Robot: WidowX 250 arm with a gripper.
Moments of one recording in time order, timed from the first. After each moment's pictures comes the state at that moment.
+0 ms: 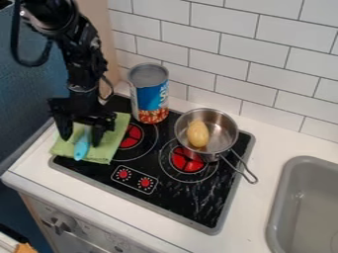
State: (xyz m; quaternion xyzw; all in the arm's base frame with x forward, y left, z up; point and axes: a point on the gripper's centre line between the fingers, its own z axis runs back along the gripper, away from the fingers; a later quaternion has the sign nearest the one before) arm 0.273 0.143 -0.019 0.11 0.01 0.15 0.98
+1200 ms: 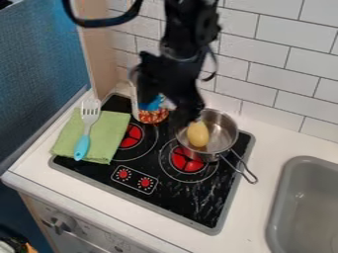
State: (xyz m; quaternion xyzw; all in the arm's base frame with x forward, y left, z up) arm 0.292 -0.013 0.081 0.11 -0.06 -0.17 0.98
